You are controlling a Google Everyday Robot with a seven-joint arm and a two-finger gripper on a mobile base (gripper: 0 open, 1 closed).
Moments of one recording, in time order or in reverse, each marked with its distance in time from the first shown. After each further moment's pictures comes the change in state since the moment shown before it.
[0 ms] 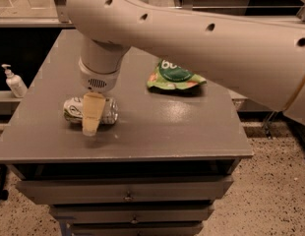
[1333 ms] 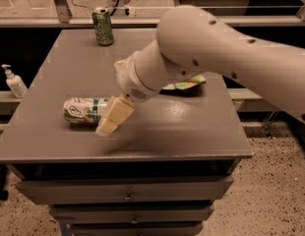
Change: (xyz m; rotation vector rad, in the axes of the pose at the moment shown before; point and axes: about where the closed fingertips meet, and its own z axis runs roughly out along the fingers) arm 0.029 0.011 -0.040 0.124 -0.407 0.098
